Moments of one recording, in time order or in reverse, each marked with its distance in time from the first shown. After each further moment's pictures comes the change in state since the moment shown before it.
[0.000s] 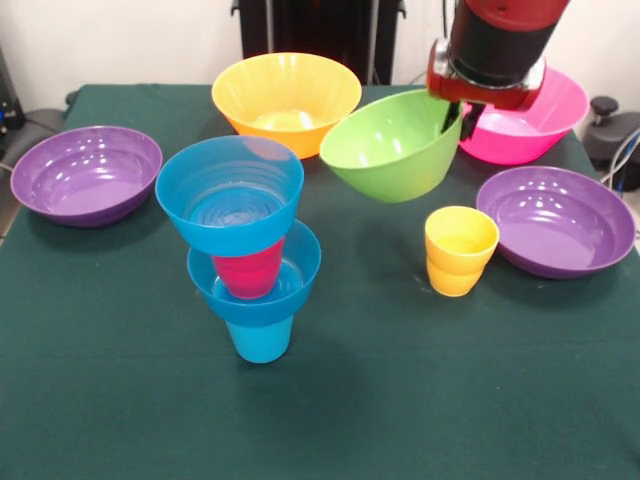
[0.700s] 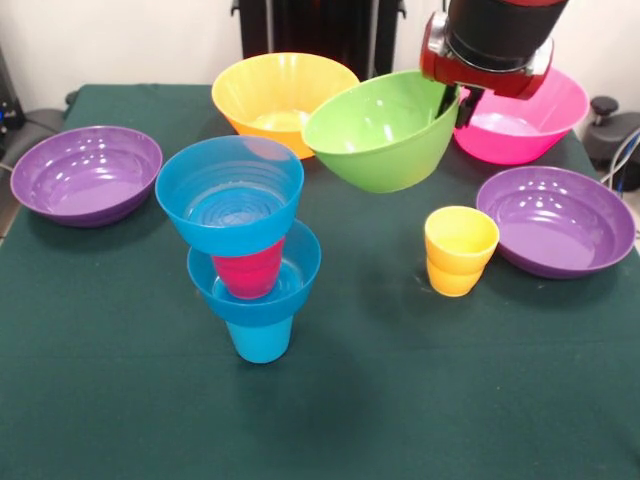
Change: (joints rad) arm 0.002 0.025 -0.003 -0.198 0.000 0.204 0.000
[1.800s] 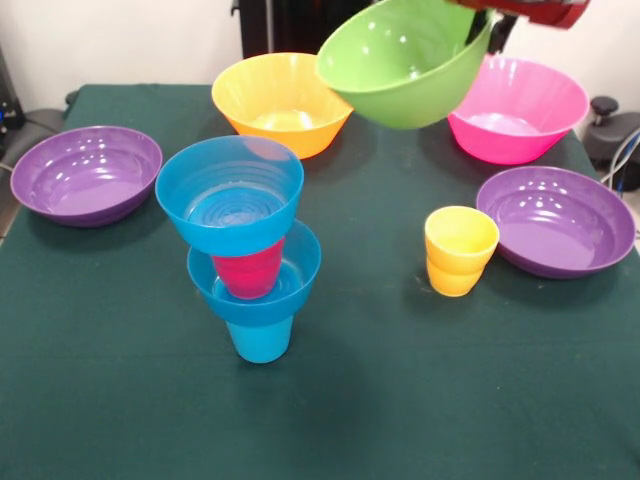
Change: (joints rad) arm 0.021 0.013 -0.010 -0.184 0.132 0.347 0.002
